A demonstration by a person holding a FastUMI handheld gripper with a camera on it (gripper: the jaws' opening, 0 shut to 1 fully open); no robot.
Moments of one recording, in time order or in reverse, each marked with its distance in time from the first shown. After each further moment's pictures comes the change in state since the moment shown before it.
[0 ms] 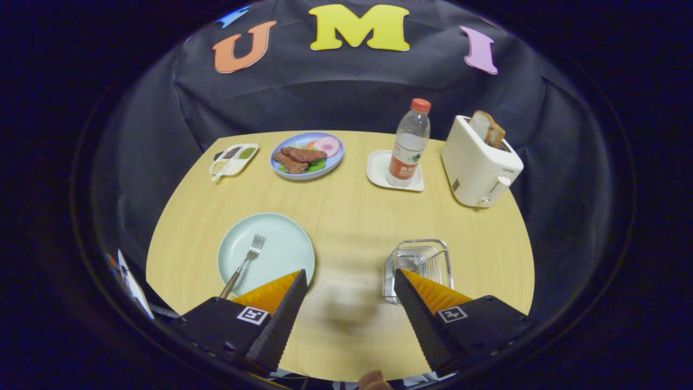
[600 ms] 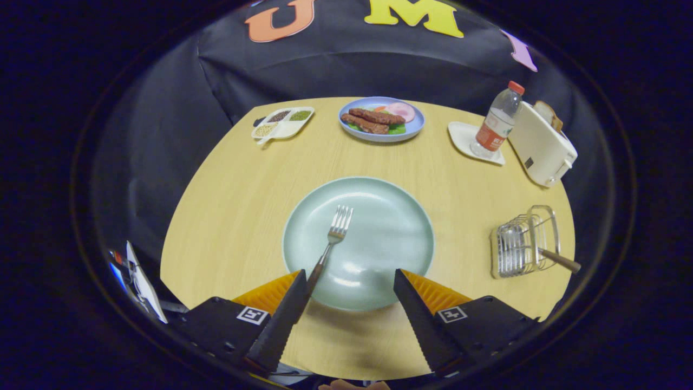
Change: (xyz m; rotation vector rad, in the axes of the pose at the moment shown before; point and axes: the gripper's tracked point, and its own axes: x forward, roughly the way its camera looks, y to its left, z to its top) arm 0.046 0.156 -0.050 0.017 0.137 0.101
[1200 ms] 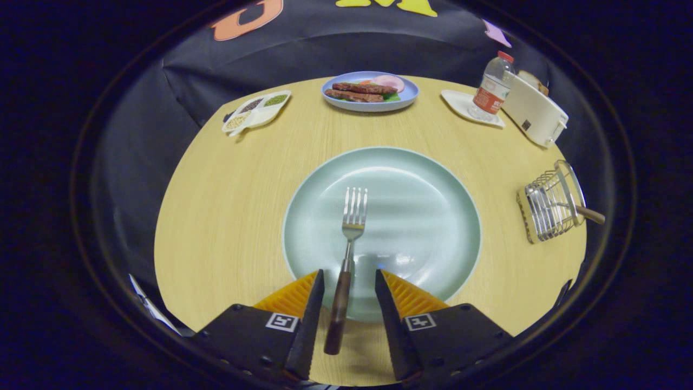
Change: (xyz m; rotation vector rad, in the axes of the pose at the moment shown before) arm 0.059 0.034 -0.014 0.134 0.050 -0.097
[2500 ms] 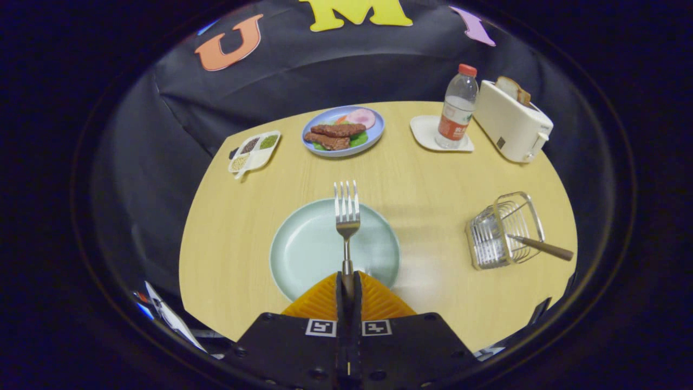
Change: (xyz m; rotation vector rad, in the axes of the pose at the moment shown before) arm -0.090 -0.089 0.054 0.015 -0.089 0.087
